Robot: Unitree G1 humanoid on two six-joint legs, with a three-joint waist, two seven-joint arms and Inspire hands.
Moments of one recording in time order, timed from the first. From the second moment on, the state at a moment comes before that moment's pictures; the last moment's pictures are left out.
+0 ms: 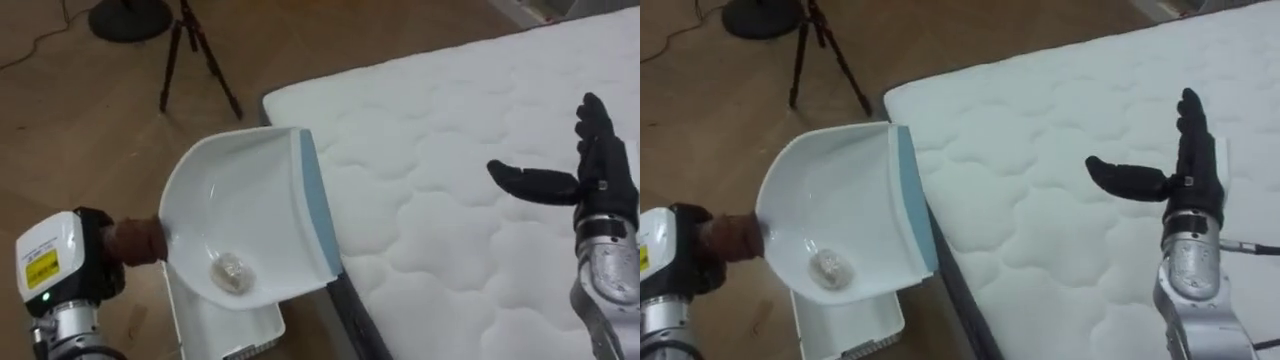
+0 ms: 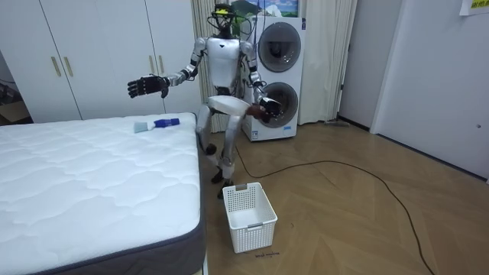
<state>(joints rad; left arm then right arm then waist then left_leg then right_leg) 0.15 0.31 0.12 0.38 0.85 -0.01 0.53 0.02 -0.42 -0.05 0.19 0.17 -0.05 -0.31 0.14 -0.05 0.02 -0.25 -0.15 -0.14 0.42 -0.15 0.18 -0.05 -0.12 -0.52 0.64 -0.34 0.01</state>
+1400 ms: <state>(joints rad) 0.01 0.39 0.05 0.59 0.77 0.00 0.49 0.01 -0.43 0.03 0.35 0.07 -0.07 -0.24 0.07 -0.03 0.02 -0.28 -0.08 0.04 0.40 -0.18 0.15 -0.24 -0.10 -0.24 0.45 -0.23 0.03</state>
